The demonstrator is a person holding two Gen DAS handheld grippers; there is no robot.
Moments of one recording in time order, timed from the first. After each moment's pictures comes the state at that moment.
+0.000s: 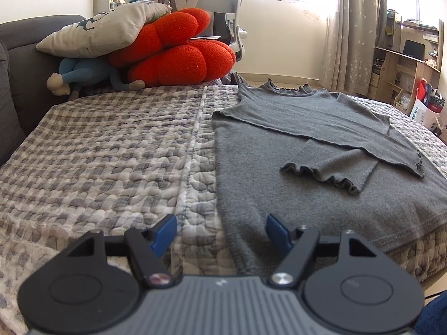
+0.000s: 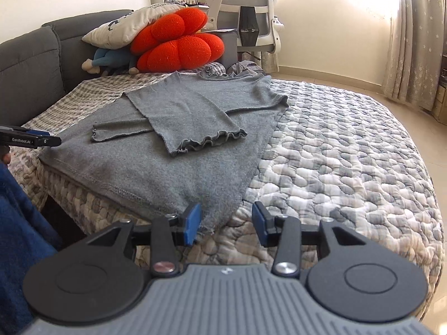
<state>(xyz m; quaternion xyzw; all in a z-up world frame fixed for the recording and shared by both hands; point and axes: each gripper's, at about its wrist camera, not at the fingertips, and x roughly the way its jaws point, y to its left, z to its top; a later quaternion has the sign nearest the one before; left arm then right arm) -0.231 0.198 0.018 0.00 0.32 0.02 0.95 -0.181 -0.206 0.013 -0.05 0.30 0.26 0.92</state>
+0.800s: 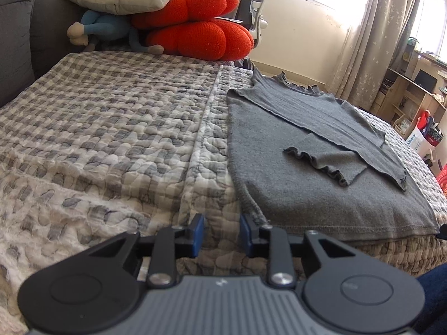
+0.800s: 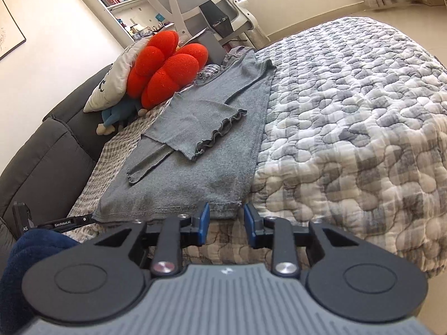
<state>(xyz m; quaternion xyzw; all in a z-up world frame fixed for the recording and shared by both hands) -0.255 0.224 0.017 -0.12 0.35 0.02 0.93 -0.184 -0.244 0.005 0.21 0.36 0.28 0.86</state>
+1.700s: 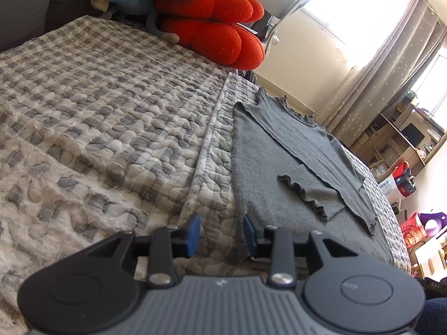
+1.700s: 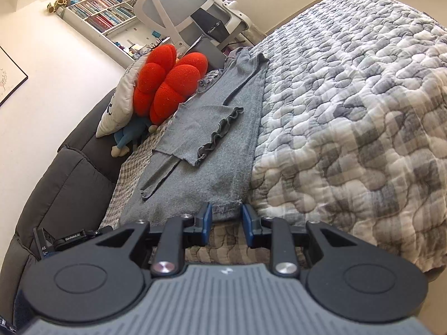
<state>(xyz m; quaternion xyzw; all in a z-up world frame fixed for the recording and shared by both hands) -0.257 0.260 0.018 -0.25 0.33 -0.01 0.91 -0.182 -0.266 -0.010 0.30 0.36 0.30 0.83</state>
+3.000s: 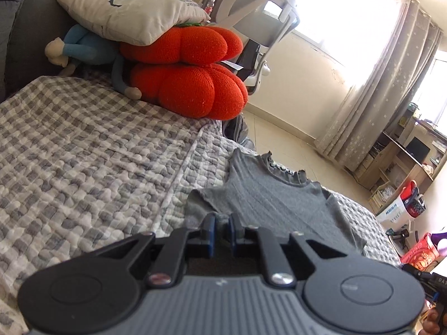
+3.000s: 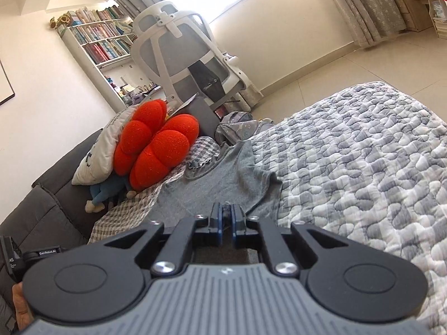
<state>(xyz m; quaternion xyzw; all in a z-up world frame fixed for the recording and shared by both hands) -0.118 0.224 0.078 -0.21 0.27 0.02 0.94 -0.050 -0.242 0.047 0.26 0.27 0.23 0.90</state>
